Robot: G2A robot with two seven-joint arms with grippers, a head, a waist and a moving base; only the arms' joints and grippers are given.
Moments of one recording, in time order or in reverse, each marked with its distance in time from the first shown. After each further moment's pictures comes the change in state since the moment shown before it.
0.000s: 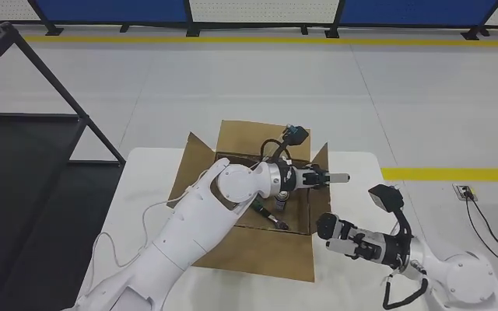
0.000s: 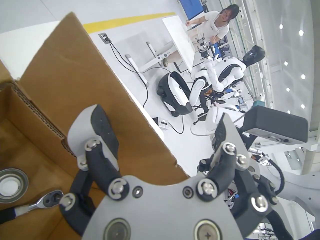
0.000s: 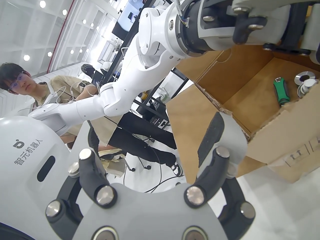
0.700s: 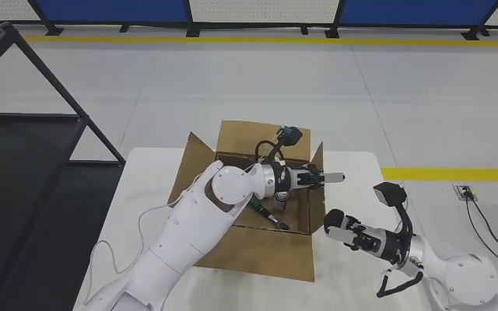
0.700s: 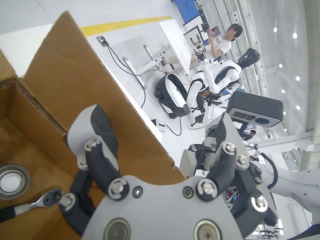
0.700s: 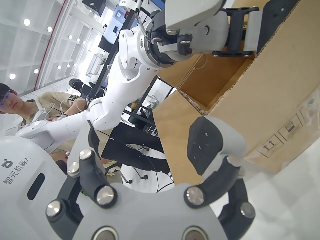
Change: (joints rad) left arm 0.054 0.009 -0.076 -0.042 0.023 -0.006 -0.030; right arm -0.019 0.019 0.005 -0.012 -0.058 0.050 -0.103
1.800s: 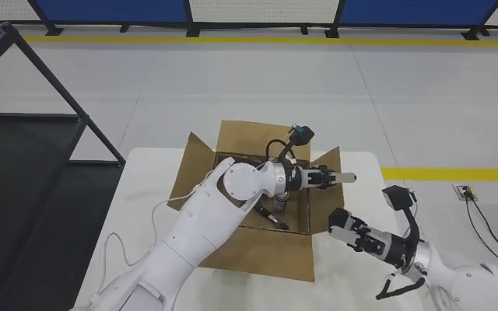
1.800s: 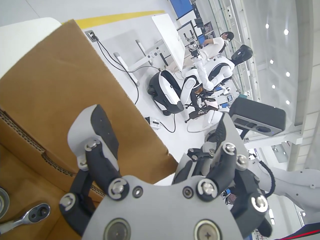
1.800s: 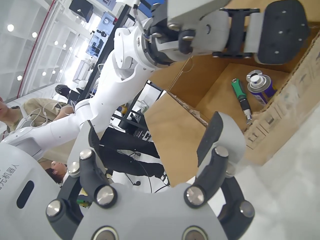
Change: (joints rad) left arm -0.066 -0.078 0.039 0.148 -0.052 -0.073 -0.019; right arm -0.069 0.028 0.036 -0.064 -0.088 0.057 -0.098
